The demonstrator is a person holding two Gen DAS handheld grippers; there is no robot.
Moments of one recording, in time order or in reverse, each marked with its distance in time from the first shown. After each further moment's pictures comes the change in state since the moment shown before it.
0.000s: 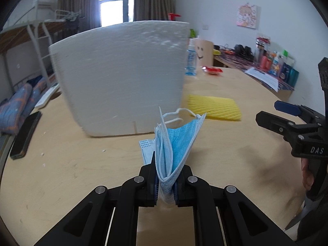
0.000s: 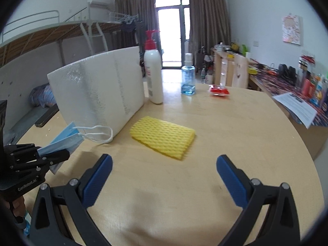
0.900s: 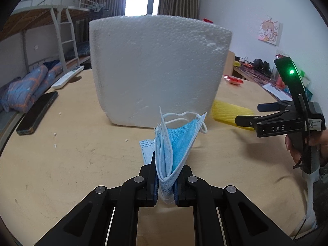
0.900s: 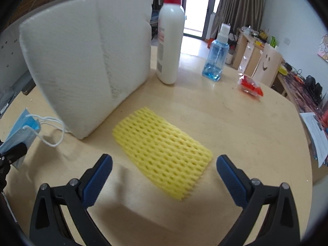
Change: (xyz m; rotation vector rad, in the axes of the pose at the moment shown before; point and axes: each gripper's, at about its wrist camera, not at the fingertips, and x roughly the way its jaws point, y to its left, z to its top) left arm -0.002 0.027 -0.011 -0.150 -0.020 0.065; right arm 0.100 0.002 0.040 -0.197 0.293 0.027
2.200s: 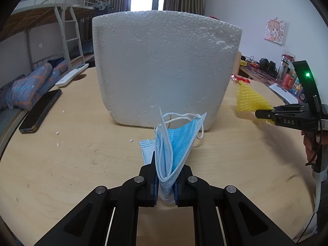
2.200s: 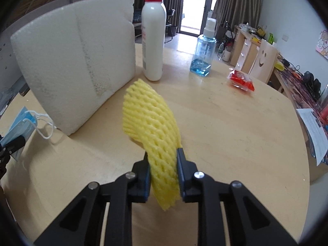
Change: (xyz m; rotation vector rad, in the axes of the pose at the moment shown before) left arm 0.003 -0.001 0.002 -0.002 0.007 0.032; right arm -0.012 -0.024 -0.005 0.019 -0.005 -0.003
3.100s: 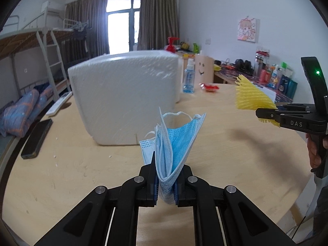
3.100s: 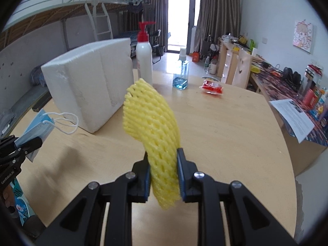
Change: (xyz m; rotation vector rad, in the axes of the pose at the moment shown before) left arm -0.047 -0.035 0.006 0.144 -0.101 -0.089; right arm -0.086 -0.008 -0.038 0.103 -0.161 -0.037
